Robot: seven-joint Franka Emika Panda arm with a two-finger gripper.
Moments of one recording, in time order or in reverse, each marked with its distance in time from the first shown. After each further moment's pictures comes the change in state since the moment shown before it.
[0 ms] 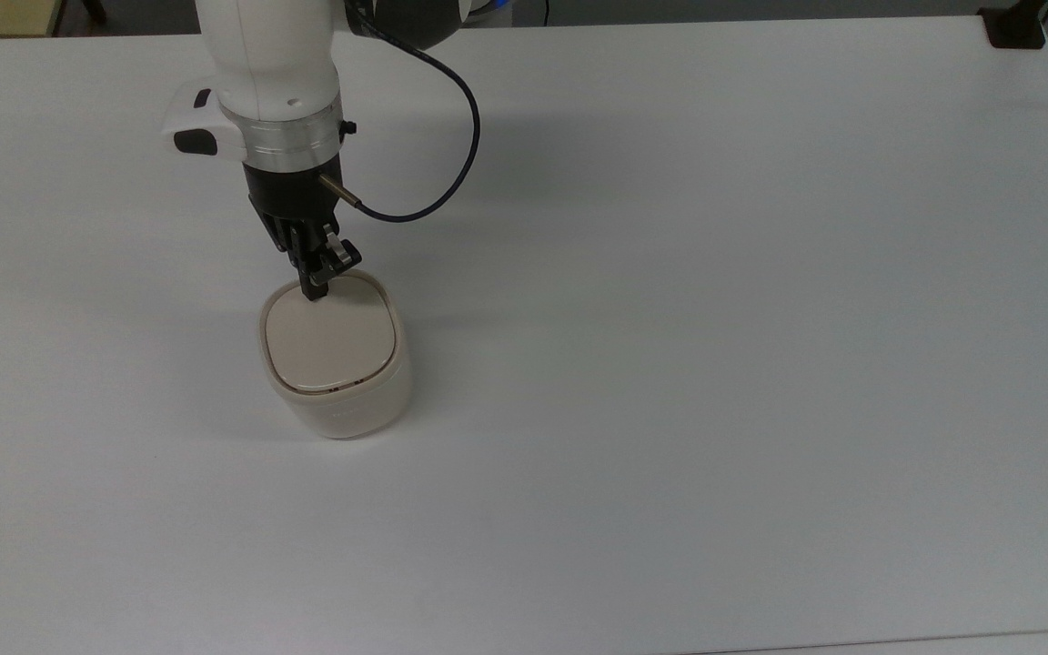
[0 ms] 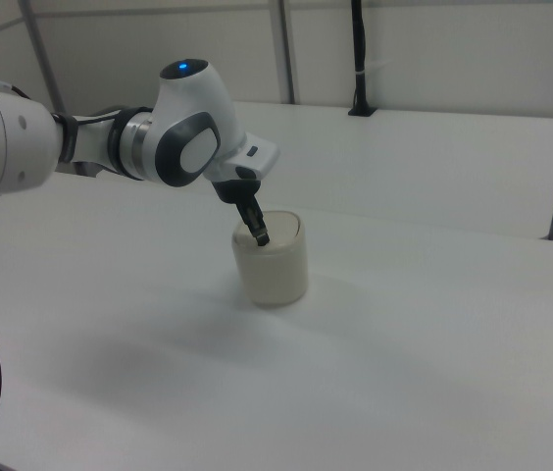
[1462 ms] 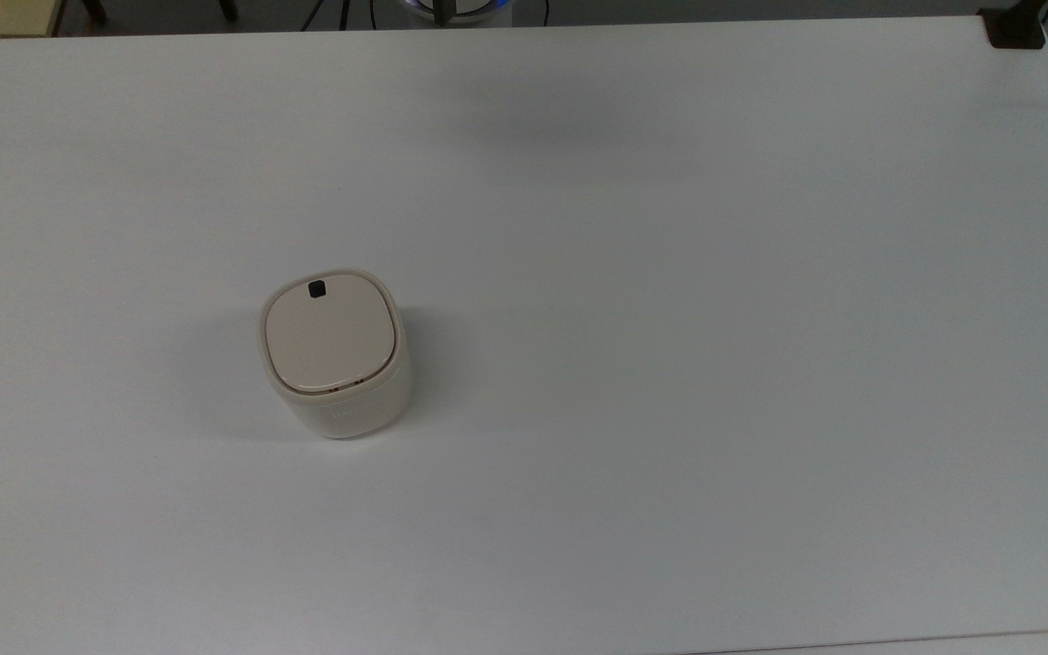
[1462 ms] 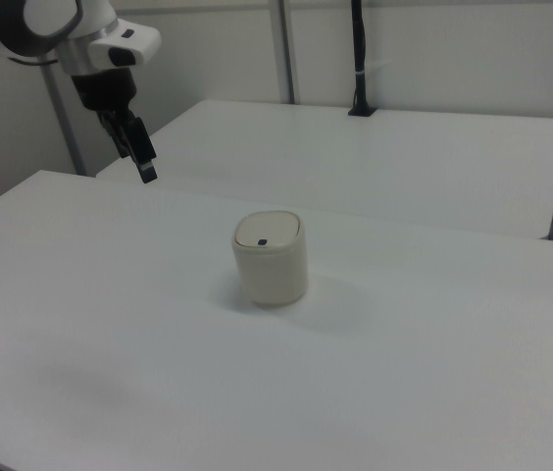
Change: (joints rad) arm 0.080 -0.418 0.056 0.025 0.004 -0.571 -0.160
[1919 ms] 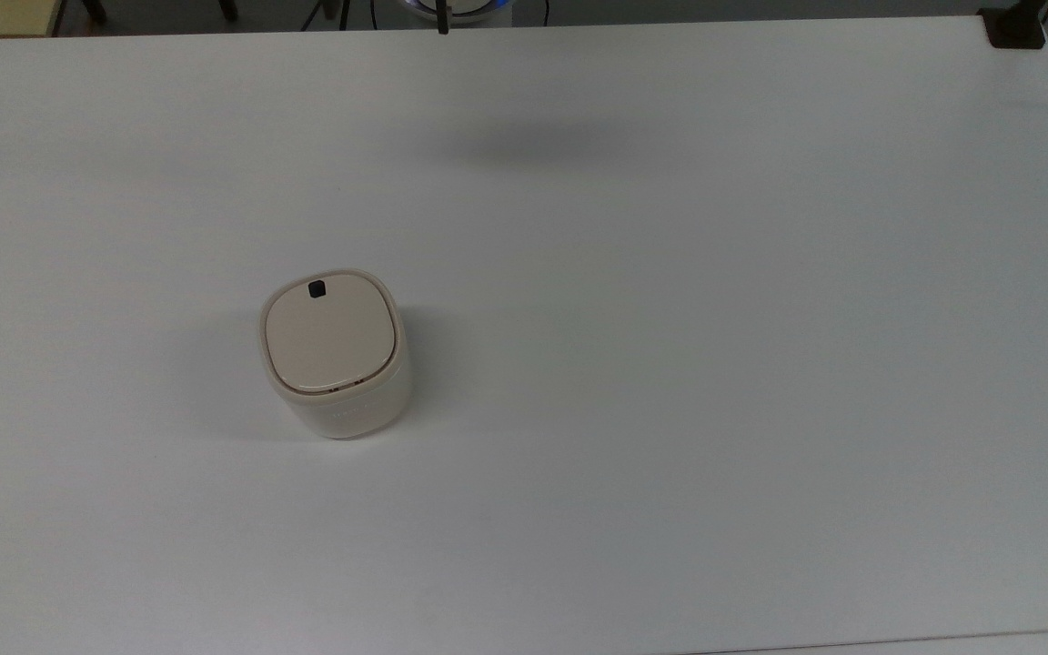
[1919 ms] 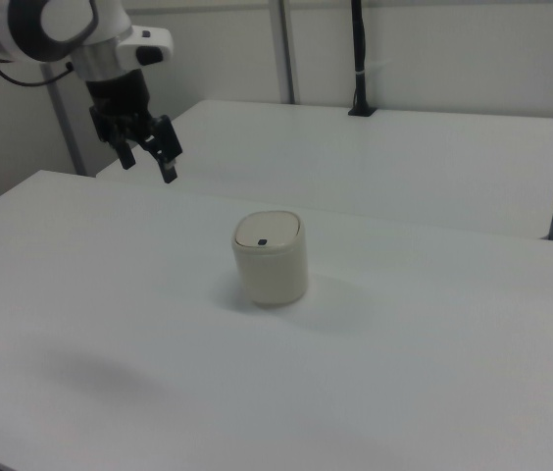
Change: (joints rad) arm -0.015 0.042 -0.003 0.021 -0.003 0.000 -0.372
